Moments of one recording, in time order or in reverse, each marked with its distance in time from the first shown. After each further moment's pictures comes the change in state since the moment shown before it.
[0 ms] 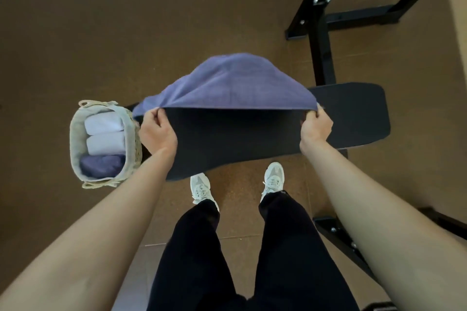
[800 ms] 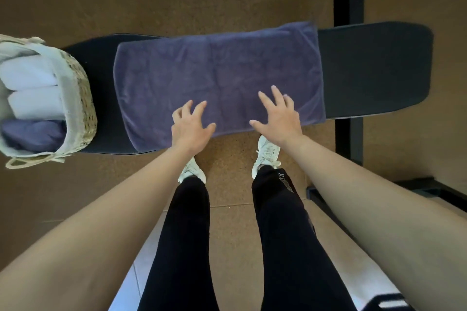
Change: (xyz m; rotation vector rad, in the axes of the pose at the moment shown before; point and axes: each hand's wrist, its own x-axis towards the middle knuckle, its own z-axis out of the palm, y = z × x) left_hand -0.071 -0.117 0.145 0.536 -0.832 0.172; right_hand 0.031 0.153 0.052 -1.209 -0.630 -0.541
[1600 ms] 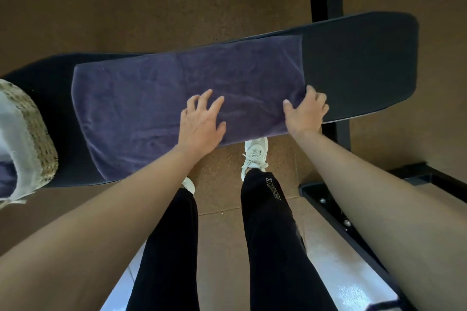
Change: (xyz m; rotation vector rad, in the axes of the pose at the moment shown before) left_hand 0.056 0.089 0.031 0.332 0.060 0.389; right_hand 0.047 0.090 -0.032 0.355 0.315 0.567
